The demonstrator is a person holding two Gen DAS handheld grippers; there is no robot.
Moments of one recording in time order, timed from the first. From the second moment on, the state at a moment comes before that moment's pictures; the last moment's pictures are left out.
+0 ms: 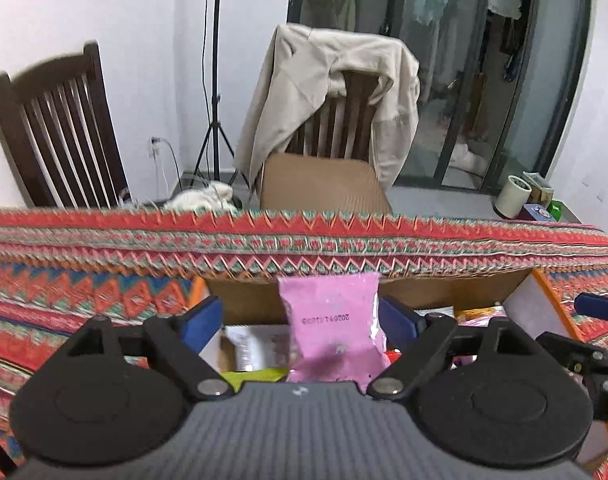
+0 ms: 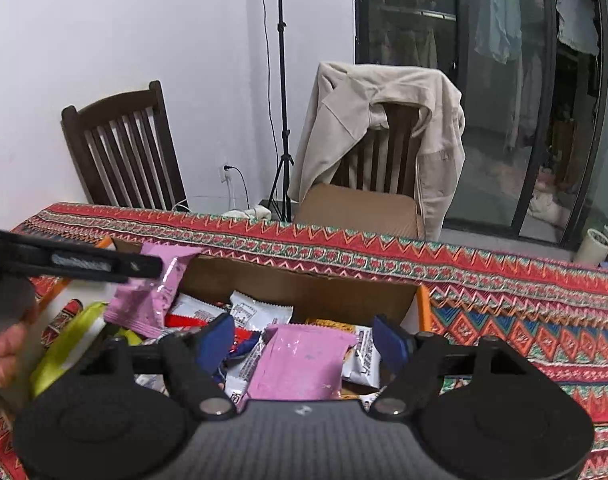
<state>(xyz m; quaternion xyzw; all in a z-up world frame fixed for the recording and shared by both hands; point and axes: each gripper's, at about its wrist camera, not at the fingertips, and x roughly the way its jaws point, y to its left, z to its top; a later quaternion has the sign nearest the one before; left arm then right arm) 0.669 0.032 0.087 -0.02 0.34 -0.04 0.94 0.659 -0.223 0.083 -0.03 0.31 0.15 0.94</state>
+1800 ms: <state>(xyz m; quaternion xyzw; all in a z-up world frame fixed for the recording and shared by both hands) 0.011 0.025 0.007 -0.03 0.15 0.00 0.99 0.008 -0.243 0.017 -0.04 0.14 0.15 0.98</state>
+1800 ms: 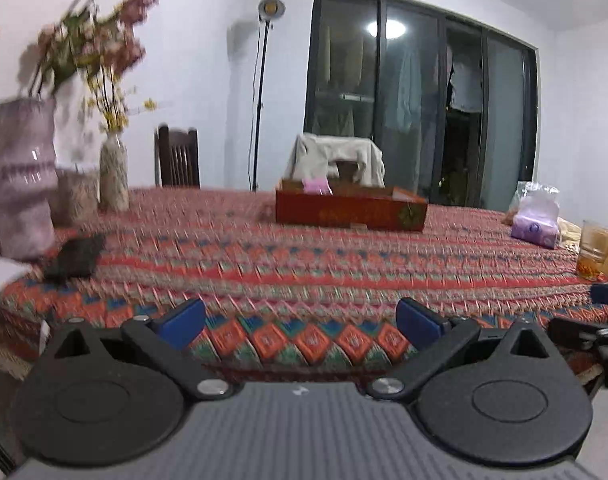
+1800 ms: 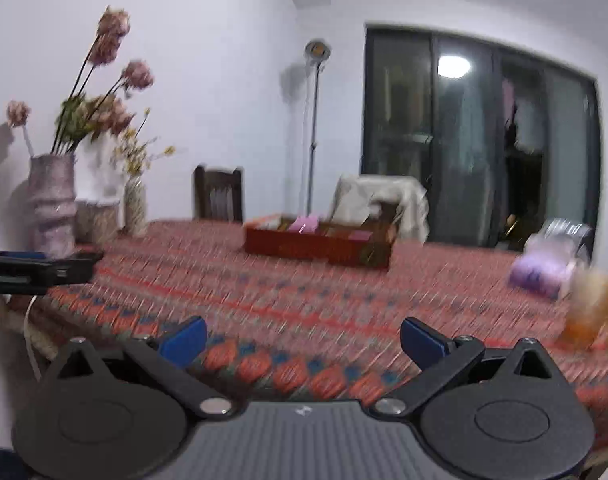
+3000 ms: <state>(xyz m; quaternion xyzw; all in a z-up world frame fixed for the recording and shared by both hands) 0.011 0.012 0.000 -0.02 0.16 -0.01 0.99 0.025 -0.234 -0.007 0.01 0.15 0.14 0.98</state>
